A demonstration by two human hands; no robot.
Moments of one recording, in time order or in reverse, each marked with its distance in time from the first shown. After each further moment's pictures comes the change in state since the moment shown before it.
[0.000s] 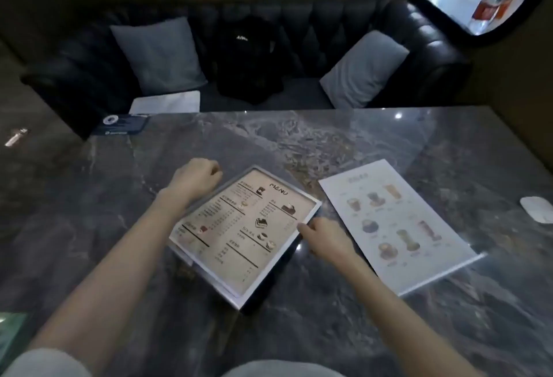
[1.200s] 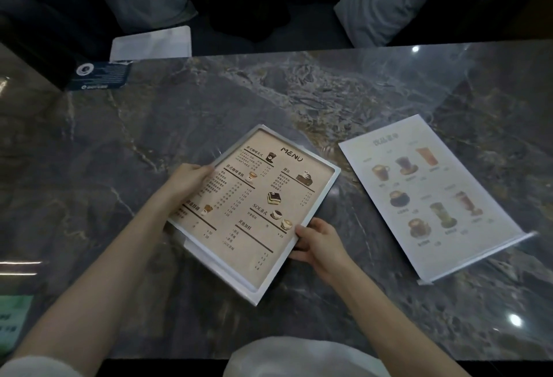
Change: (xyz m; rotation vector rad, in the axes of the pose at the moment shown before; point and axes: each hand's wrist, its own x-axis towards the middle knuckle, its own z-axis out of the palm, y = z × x) left_hand -0.006 -0.048 0.054 -0.660 -0.352 -0.422; right_hand -0.004 -0.005 0.064 1.232 -0.236 0.331
